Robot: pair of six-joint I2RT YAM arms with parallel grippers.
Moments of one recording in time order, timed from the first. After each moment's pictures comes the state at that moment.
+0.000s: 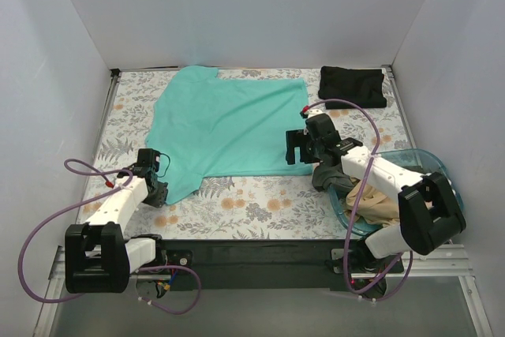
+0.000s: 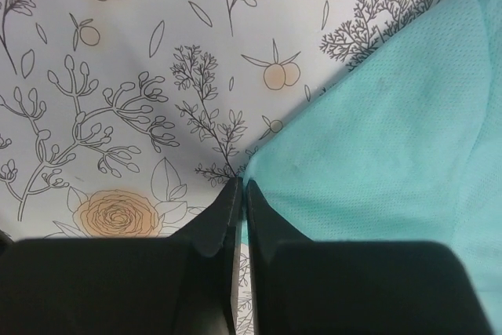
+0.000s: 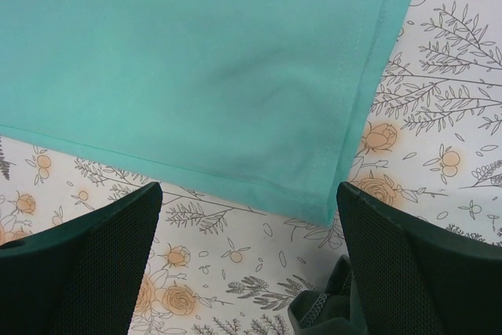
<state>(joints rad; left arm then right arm) 0.00 1.15 0.55 -0.75 -0.28 -1.26 0.54 1.43 0.87 -0.27 0.03 0.33</state>
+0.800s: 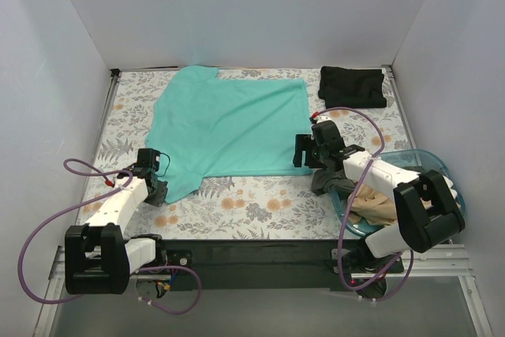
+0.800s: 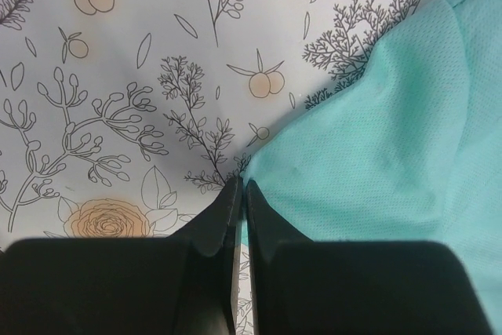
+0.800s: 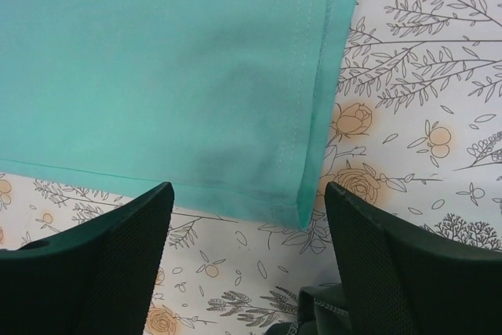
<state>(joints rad) 0.00 1.14 0.54 -0.72 -0.30 -1.26 0.49 1.43 0.76 -0.18 0.04 0.41</state>
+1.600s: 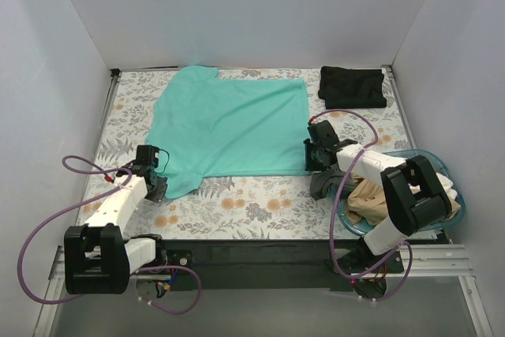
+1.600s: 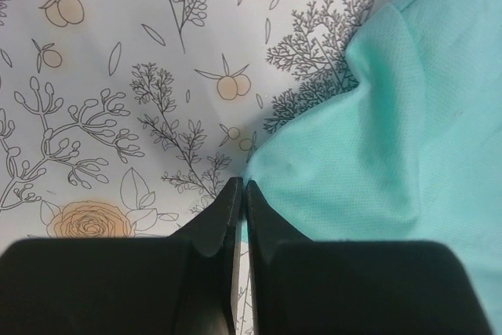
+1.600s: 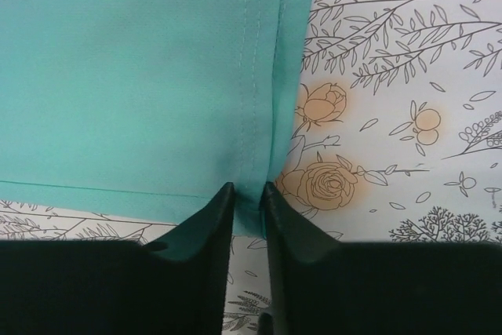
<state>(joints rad) 0.00 1.14 0.57 -0.71 -0.29 -1.24 0.47 1.56 0.81 -0.27 0.07 0.39</state>
